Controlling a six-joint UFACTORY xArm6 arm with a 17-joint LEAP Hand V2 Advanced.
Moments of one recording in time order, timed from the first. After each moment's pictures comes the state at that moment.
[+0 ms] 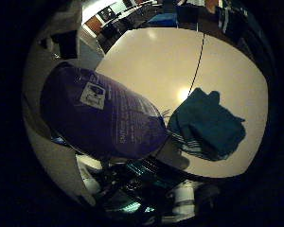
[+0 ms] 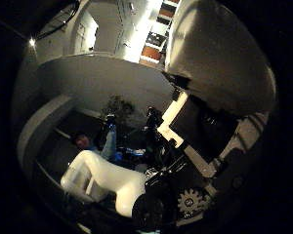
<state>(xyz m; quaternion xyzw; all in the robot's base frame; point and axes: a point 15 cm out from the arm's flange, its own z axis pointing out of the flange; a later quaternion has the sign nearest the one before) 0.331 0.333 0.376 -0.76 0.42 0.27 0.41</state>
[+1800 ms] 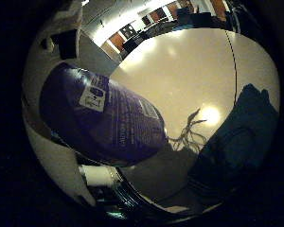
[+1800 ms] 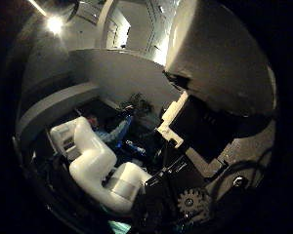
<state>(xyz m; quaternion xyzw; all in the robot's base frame) 0.342 0.359 0.262 -0.75 0.33 0.28 0.50</state>
